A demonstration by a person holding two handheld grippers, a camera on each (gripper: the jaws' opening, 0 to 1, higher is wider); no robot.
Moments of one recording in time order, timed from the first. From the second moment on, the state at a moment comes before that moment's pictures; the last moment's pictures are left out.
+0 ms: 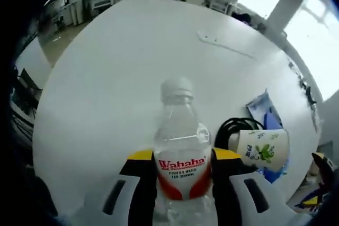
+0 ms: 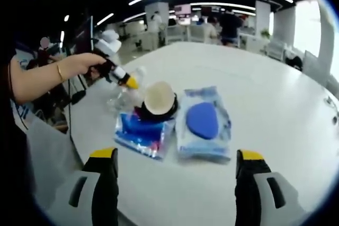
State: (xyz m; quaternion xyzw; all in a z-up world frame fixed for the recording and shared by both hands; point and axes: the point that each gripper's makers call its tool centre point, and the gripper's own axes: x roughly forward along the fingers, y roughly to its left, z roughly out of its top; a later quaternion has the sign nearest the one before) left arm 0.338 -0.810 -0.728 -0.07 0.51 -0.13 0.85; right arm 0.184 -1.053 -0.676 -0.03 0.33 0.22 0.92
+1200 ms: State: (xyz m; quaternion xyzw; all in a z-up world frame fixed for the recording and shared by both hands) left arm 0.332 -0.793 -0.683 0.00 0.29 -0.12 0.95; right arm 0.186 -1.043 -0.664 -0.04 0.32 0.23 0.92
